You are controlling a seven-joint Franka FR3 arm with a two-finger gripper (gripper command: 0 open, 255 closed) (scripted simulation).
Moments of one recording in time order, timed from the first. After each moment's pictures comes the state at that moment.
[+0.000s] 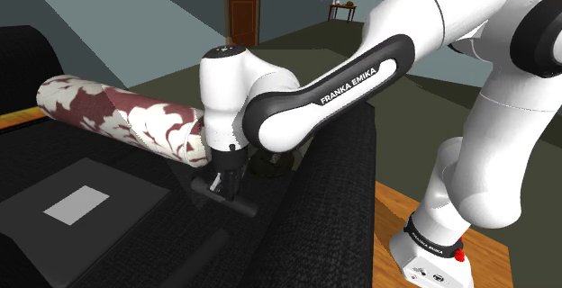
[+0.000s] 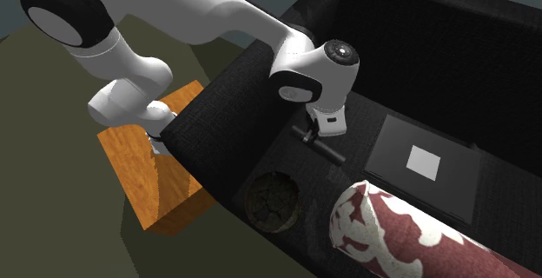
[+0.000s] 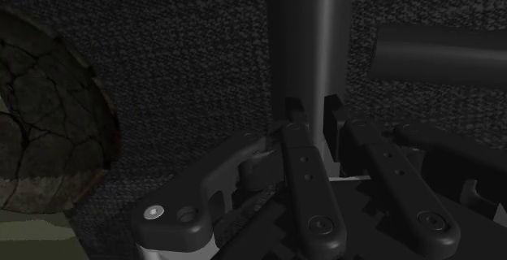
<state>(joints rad) 0.28 0.08 0.41 -2.09 -0.07 2.16 0.51</state>
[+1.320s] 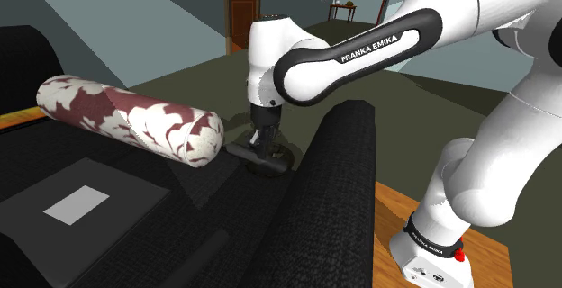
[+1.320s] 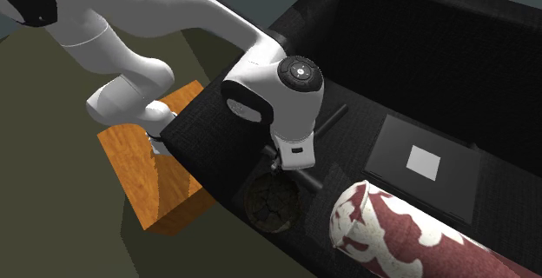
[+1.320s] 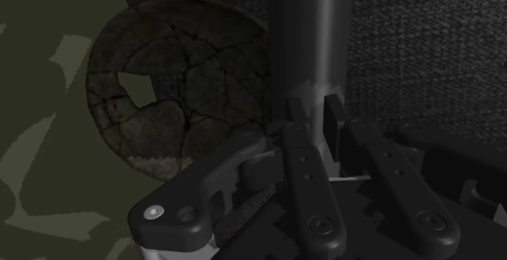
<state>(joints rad) 0.17 -0.15 0.28 -2.23 0.02 2.09 0.22</state>
